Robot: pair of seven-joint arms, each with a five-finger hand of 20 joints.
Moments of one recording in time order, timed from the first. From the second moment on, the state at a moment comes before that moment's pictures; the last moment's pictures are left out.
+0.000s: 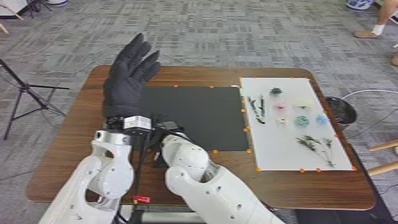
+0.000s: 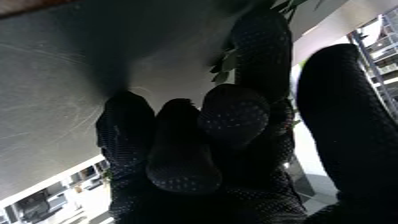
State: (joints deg) left arm 97.5 -67.0 -78.3 -110.9 48.0 -1.4 24.2; right arm -71.5 -90.6 38.8 -83.2 -131.1 -3.9 32.9
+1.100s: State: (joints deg) left arm 113.5 -65.9 -86.5 -115.5 47.8 -0.2 18.5; right arm -89.2 -47.5 76.1 -118.2 -139.0 -7.0 29.5
